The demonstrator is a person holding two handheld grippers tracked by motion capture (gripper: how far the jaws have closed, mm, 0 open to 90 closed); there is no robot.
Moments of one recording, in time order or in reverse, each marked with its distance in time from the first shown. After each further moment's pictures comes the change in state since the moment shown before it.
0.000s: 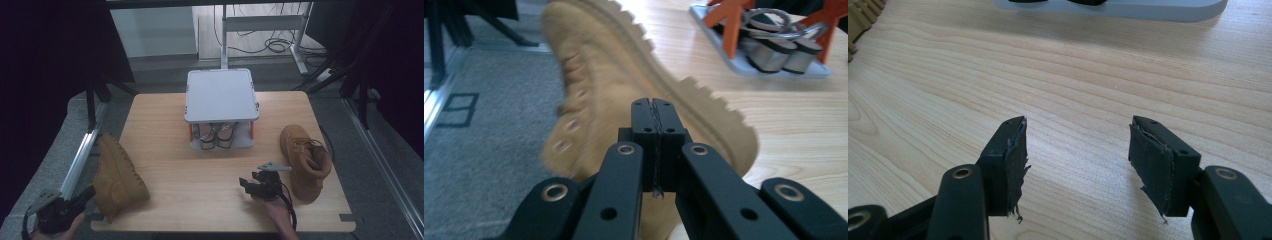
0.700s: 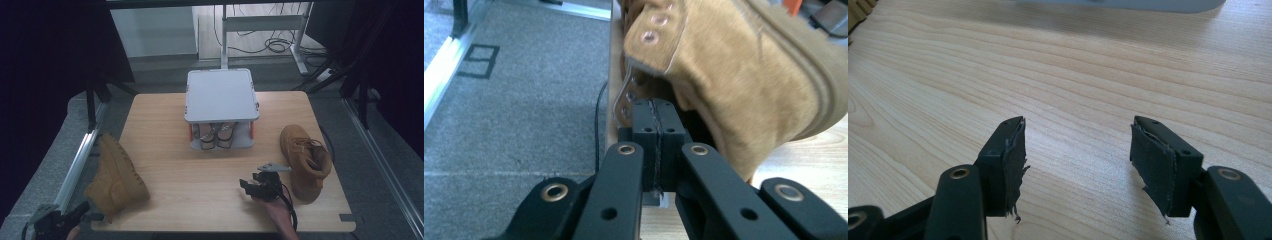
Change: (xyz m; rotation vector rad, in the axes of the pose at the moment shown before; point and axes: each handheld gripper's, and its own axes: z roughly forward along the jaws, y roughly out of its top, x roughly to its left) left arm 0.034 -0.045 0.013 0.100 0.061 -0.083; right arm -0.001 -0.002 0.000 0.019 -0.004 -0.007
